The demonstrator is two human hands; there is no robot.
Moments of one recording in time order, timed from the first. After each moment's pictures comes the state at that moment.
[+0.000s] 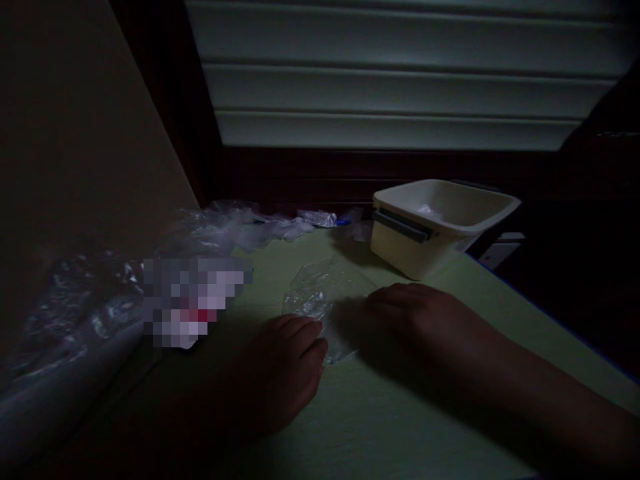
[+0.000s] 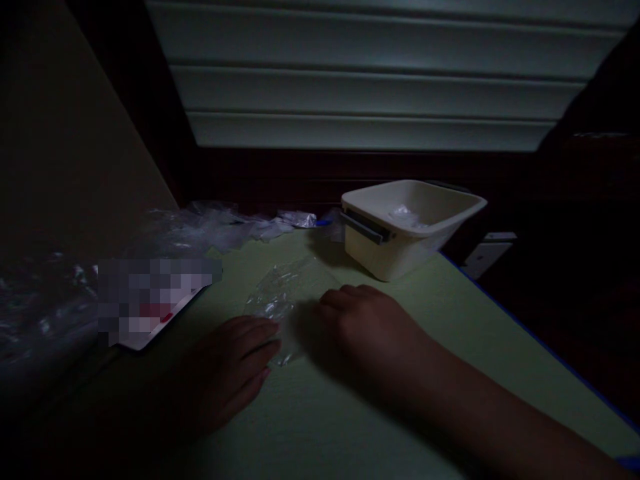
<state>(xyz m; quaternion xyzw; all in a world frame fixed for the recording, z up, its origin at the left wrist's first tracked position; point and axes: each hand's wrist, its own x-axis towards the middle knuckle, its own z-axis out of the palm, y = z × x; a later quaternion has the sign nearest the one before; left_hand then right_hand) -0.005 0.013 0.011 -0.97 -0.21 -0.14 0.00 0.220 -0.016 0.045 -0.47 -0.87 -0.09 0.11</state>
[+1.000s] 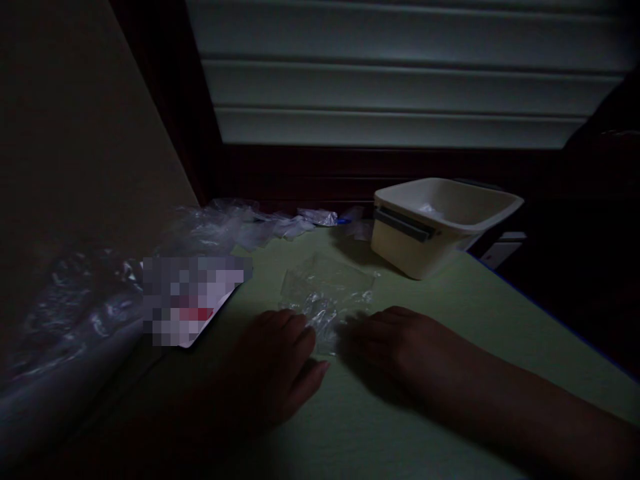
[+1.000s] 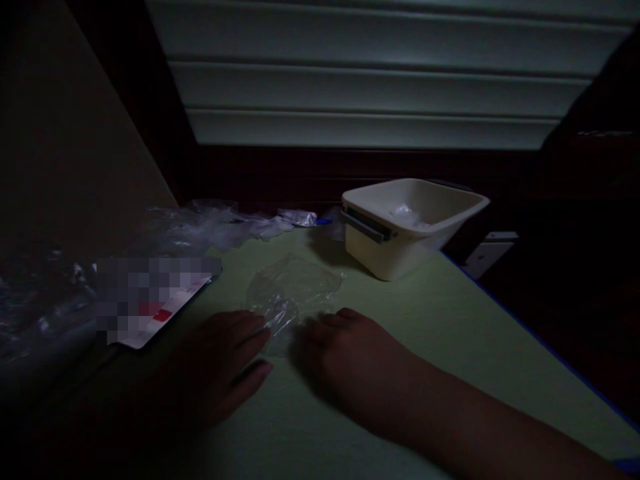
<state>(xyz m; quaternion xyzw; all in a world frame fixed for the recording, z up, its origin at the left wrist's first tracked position) -0.007 0.013 0.011 -0.95 -0.28 -0.13 0.02 0.211 -0.024 0.027 -0.39 -0.92 -0.04 0.05</state>
